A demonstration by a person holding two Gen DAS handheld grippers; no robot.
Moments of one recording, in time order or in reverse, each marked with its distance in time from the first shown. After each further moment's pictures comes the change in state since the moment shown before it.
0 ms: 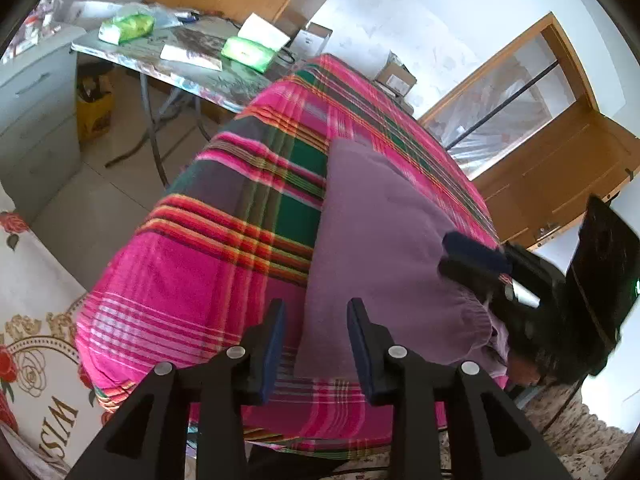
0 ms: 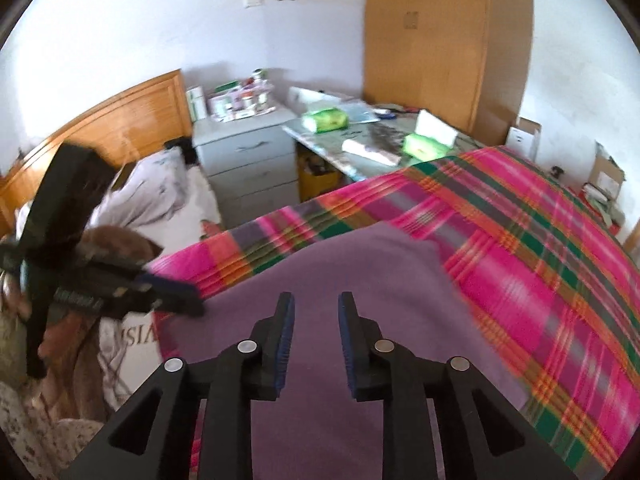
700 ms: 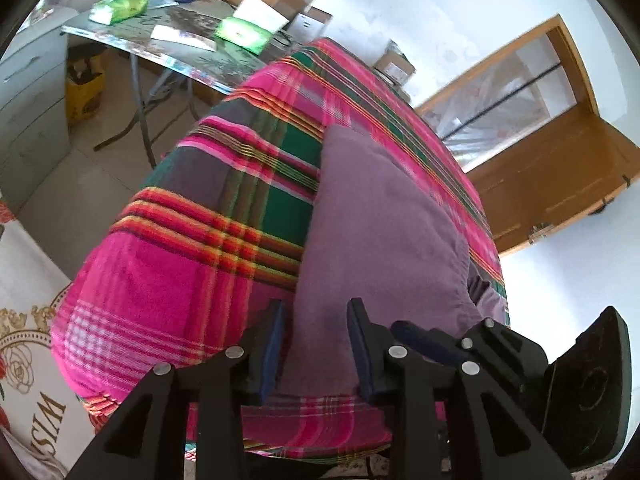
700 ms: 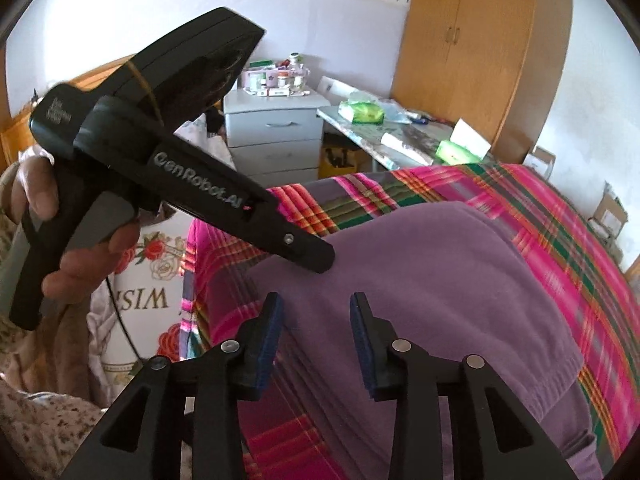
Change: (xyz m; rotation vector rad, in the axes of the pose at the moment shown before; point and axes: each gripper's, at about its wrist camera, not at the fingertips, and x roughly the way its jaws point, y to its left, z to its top) left arm 0.018 -0.001 0.012 -0.020 0.063 -0.059; right arm 0.023 0.080 -0.040 -0.144 -0.011 -0.056
